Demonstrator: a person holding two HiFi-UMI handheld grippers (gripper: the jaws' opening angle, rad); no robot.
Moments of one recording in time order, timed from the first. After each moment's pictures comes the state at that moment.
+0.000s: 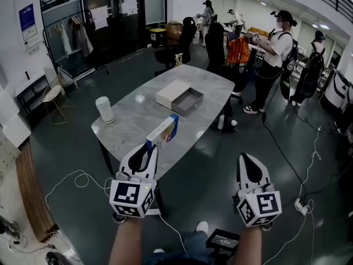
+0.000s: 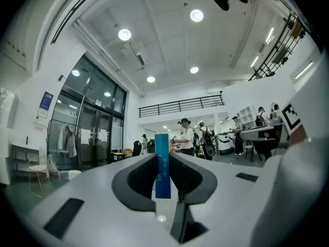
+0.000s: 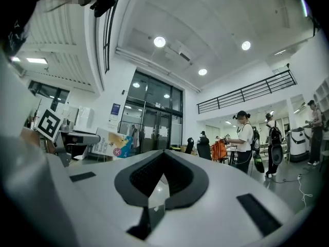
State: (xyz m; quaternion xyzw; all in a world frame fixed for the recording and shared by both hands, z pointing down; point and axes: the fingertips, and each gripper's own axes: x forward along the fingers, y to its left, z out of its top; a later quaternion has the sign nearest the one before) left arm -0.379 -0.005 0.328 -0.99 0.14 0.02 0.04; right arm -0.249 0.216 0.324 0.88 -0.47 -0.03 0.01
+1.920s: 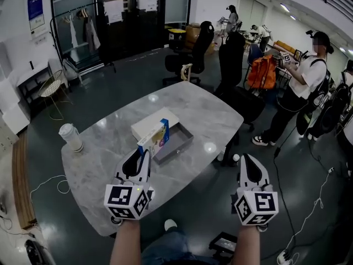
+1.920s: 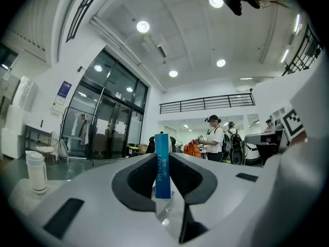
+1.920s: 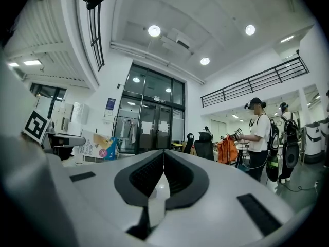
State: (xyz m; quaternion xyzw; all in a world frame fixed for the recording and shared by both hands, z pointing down) left arm -0.071 -0.124 0.355 -0.97 0.26 0.03 -0.04; right arm 0.131 0.087 0.328 0.86 -0.50 -0.01 0.03
